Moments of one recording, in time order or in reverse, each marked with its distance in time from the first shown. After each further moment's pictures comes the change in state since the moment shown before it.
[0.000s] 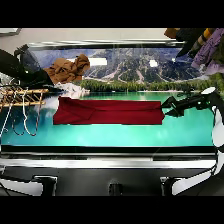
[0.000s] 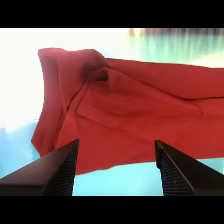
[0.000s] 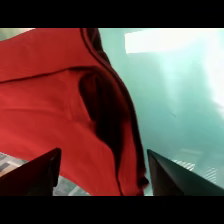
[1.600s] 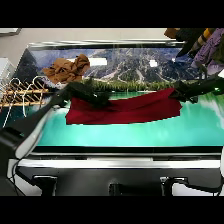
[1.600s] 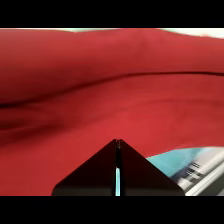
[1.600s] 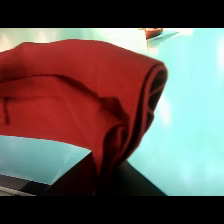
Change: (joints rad) left arm -0.520 -0.205 -0.341 -0.513 -0.594 -0.103; right arm 0.096 0.373 0.080 -0.146 0.077 0.214
